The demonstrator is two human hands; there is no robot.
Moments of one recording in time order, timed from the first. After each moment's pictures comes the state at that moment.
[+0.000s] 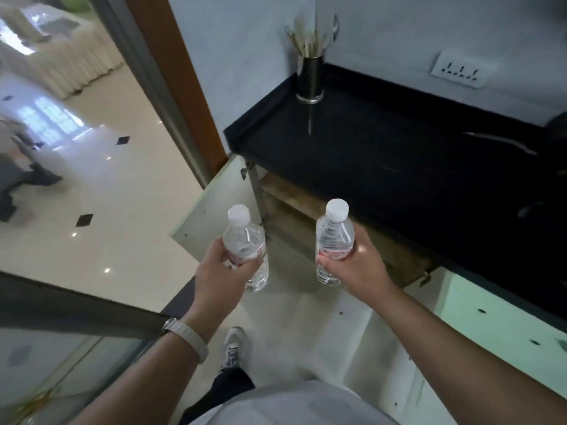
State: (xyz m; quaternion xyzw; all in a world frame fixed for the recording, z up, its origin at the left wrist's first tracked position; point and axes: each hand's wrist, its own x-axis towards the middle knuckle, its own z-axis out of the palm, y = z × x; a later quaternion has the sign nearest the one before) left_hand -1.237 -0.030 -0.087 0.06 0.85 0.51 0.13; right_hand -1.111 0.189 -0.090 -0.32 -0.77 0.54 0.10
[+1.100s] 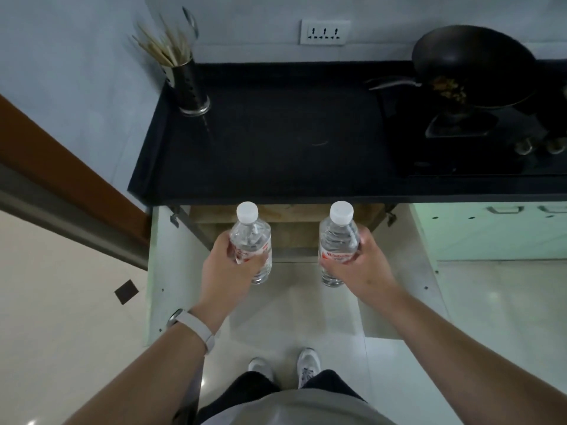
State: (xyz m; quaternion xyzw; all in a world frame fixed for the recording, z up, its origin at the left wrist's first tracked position) left_hand -1.399 0.031 -0.107 0.32 0.78 0.41 0.34; right_hand -1.164 0.120 -0.086 -0.58 -0.63 0.47 0.20
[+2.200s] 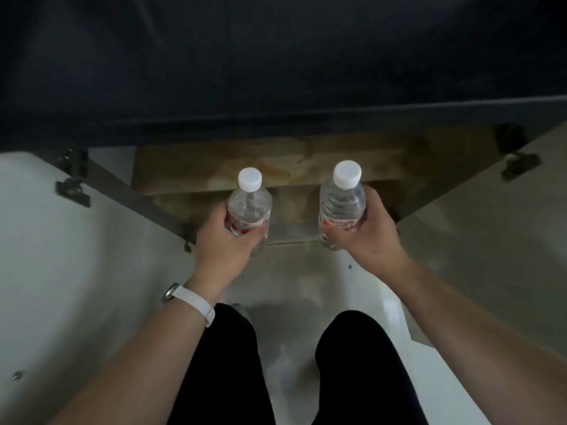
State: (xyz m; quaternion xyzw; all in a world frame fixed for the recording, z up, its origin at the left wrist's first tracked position) left_hand -1.487 0.151 -0.430 0.36 0.79 0.37 0.34; right_hand -1.260 0.224 -0.402 -0.59 -0.61 0.48 0.23
